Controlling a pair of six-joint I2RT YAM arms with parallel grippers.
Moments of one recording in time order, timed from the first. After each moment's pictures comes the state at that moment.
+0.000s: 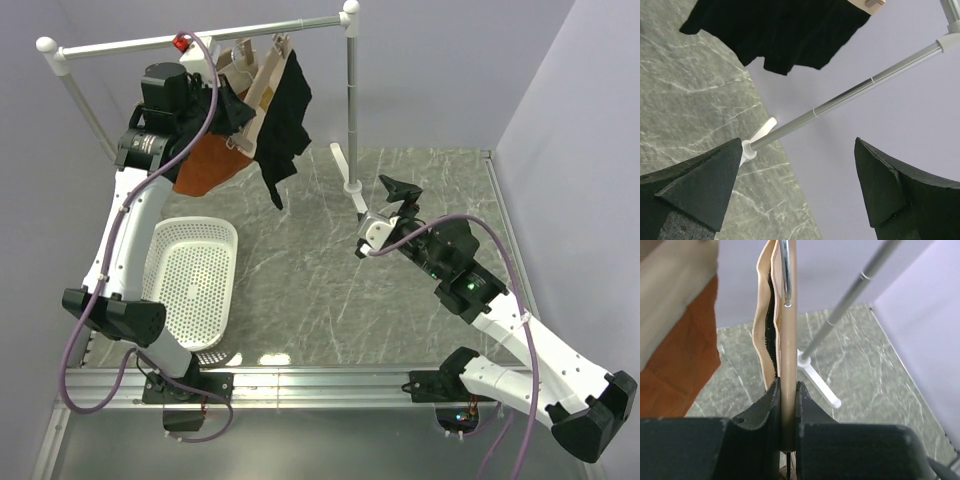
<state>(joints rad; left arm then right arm) -0.24 1.60 2.03 -0.64 0.28 -0.29 0.67 0.89 0.85 0.06 -0.09 -0.96</state>
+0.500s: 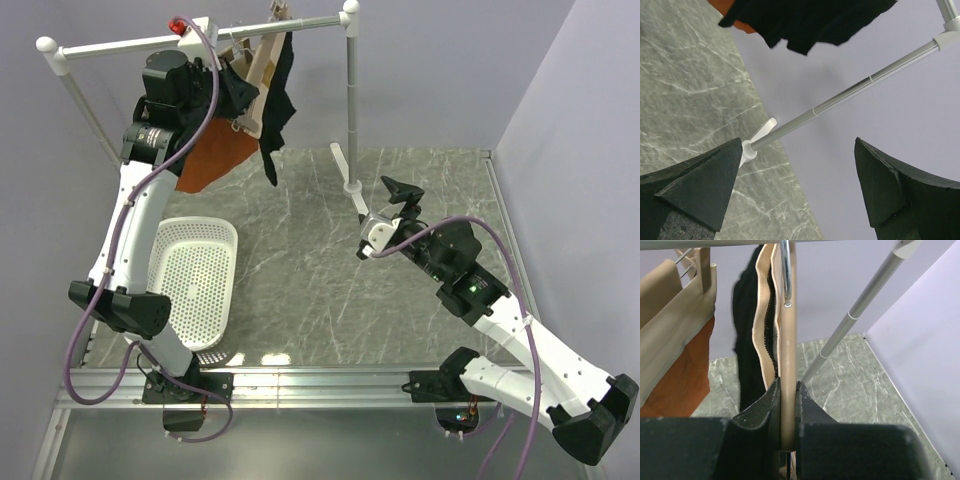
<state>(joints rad) -0.26 1.66 2.12 -0.55 0.22 -0.33 0.67 0.87 0.84 0.06 -0.09 -0.95</state>
